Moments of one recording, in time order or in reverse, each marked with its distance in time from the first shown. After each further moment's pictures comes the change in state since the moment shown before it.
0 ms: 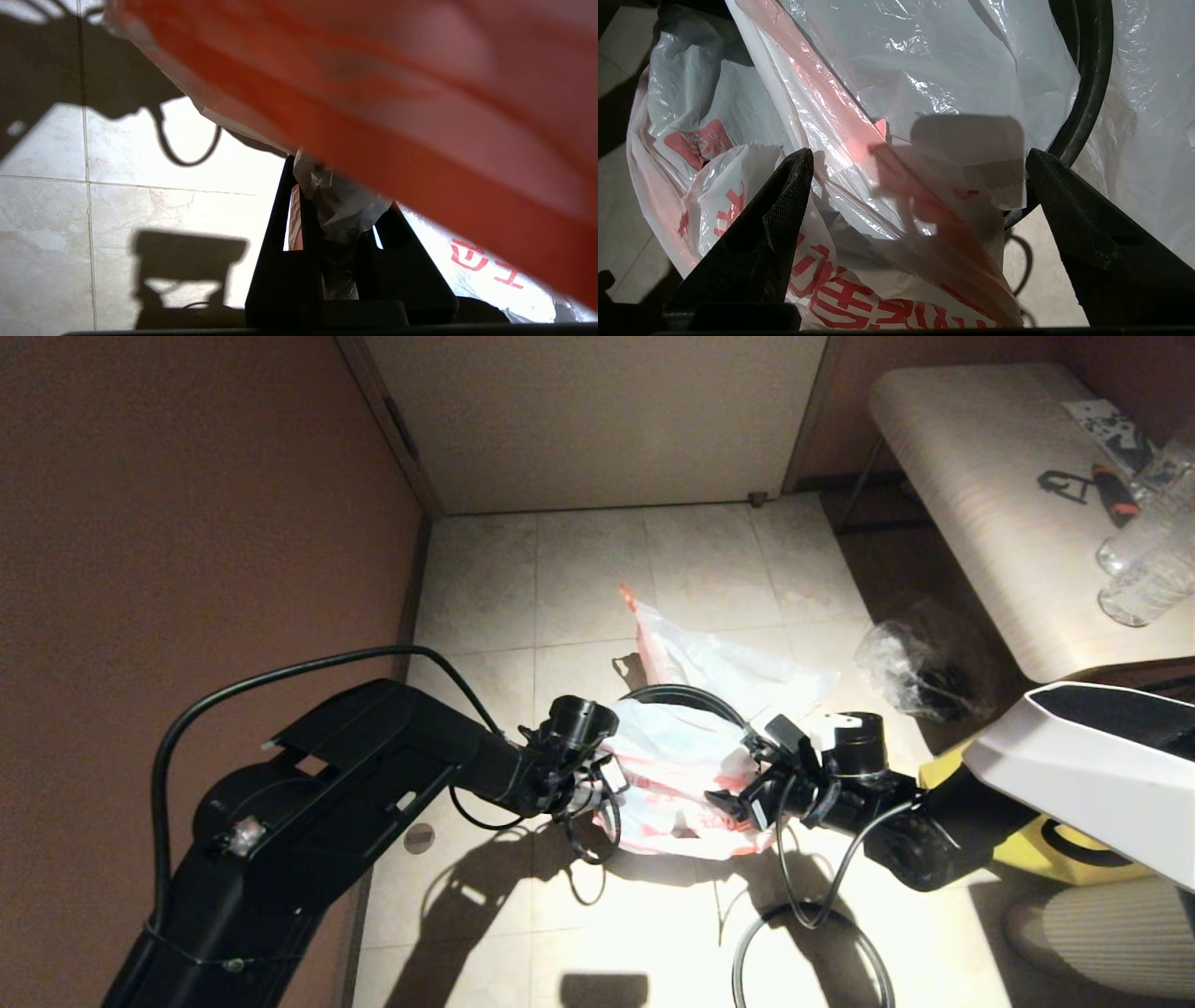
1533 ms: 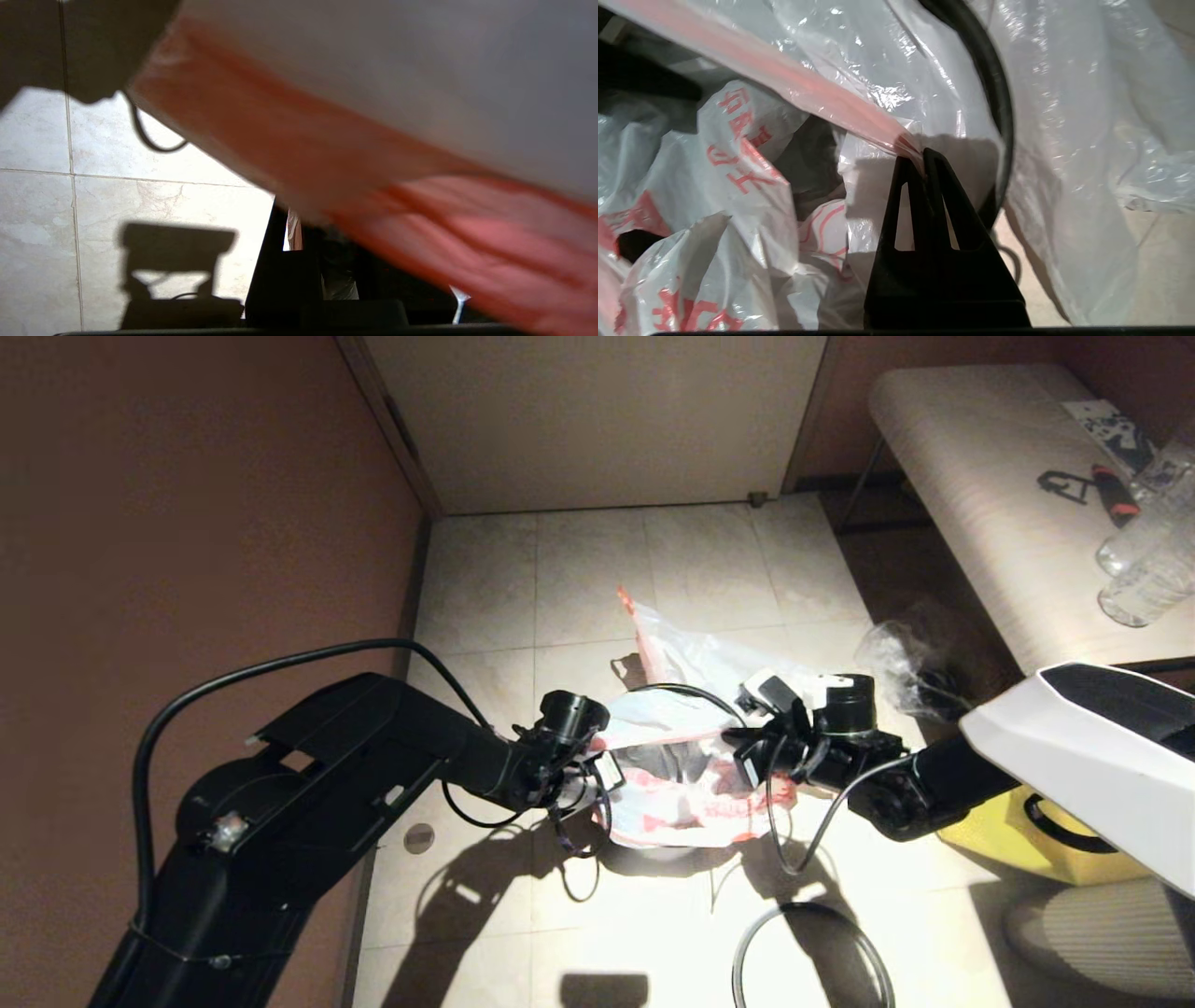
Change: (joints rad) left arm 0.015 -0.017 0.011 0.004 -0.060 -0.018; right arm -0.029 0.024 -0.223 0.123 0.004 -0.018
